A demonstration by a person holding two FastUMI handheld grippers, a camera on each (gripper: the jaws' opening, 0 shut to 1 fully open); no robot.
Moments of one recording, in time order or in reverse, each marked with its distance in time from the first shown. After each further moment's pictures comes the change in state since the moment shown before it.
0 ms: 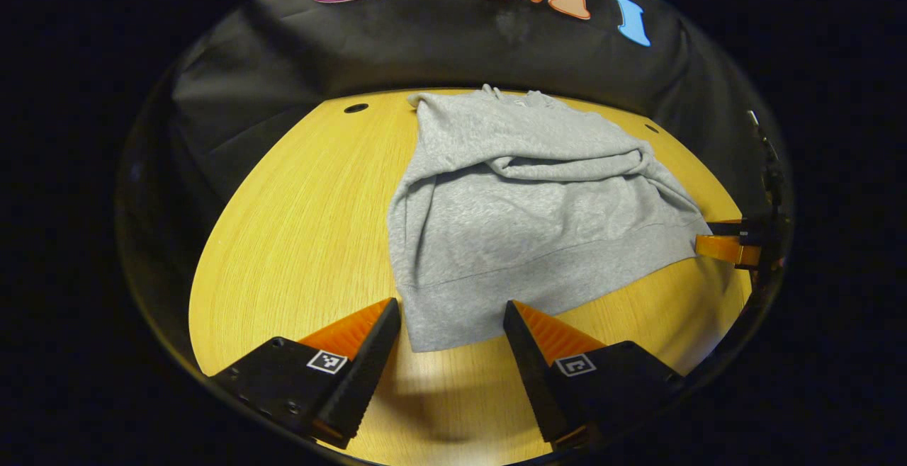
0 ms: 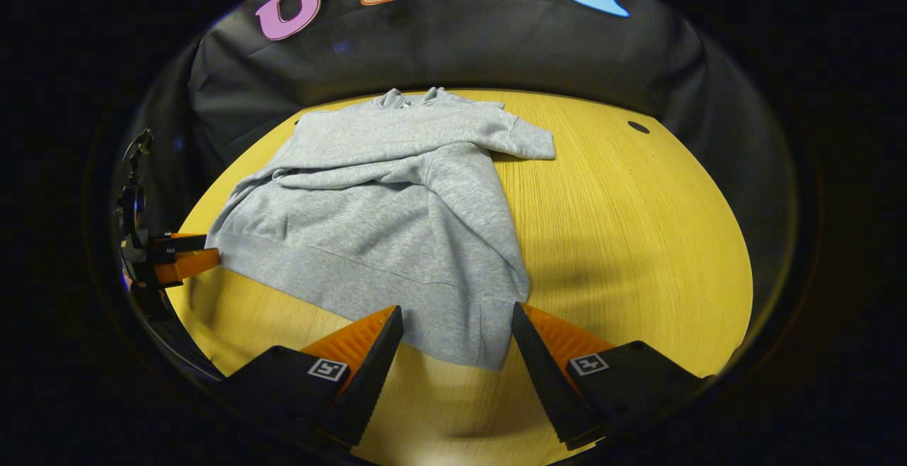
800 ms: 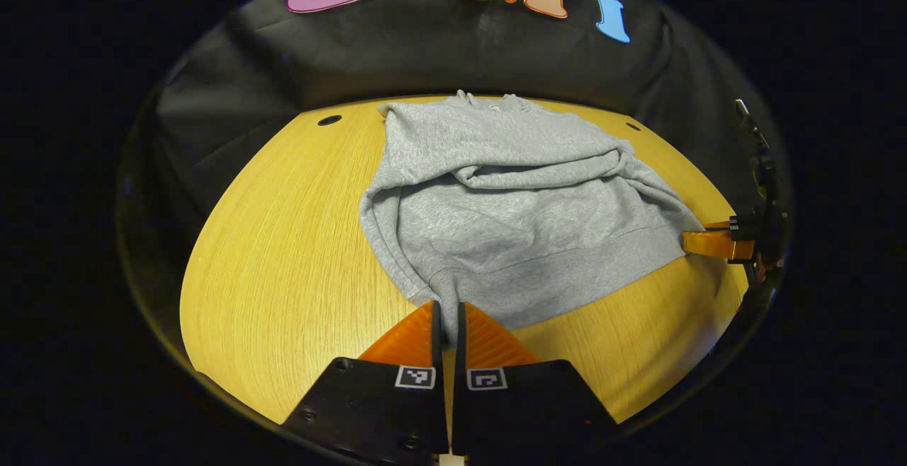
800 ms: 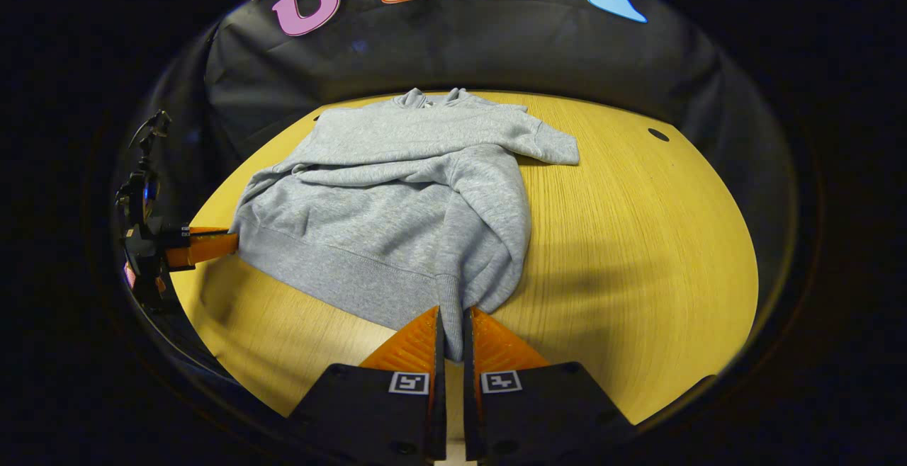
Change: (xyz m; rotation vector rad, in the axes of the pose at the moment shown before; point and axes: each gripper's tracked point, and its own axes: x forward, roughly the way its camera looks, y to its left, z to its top) left arm 0.008 -0.023 0.012 0.030 -0.041 -0.059; right arm 0.000 0.015 0.003 -0.030 -0.004 0.068
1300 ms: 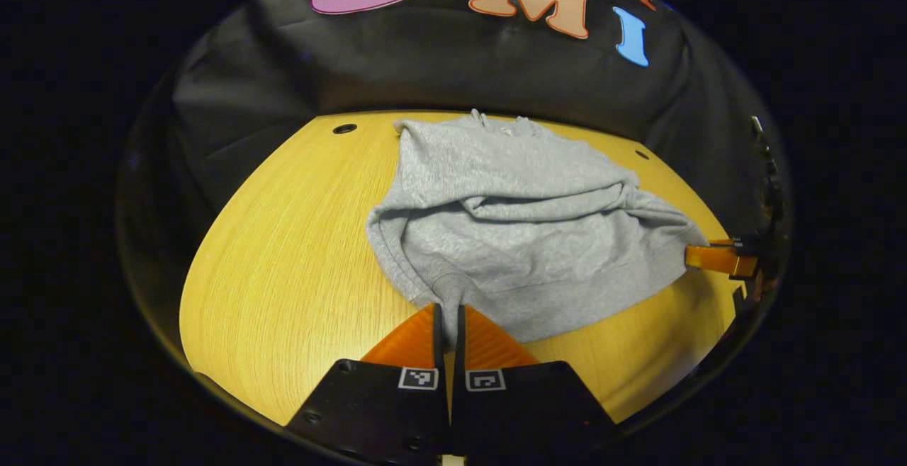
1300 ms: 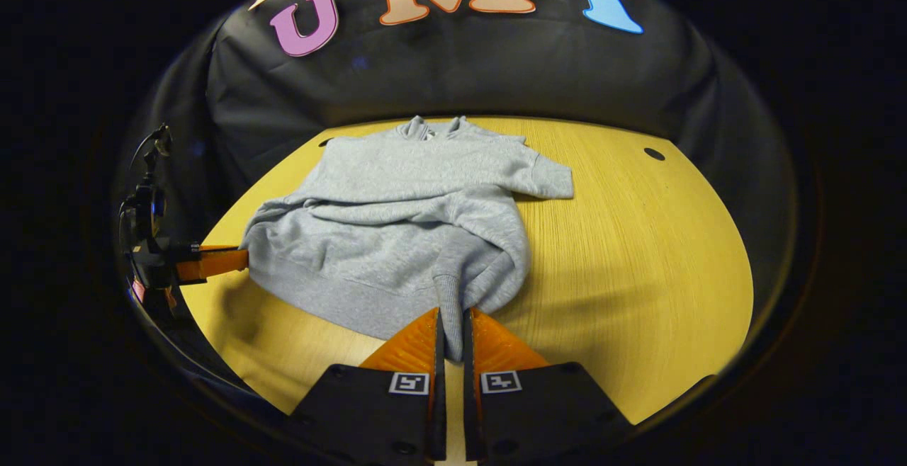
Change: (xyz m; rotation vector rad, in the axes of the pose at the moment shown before) left arm -0.017 -0.002 0.041 -0.125 -0.080 0.010; right arm -0.020 0.004 0.046 0.026 -0.098 0.021
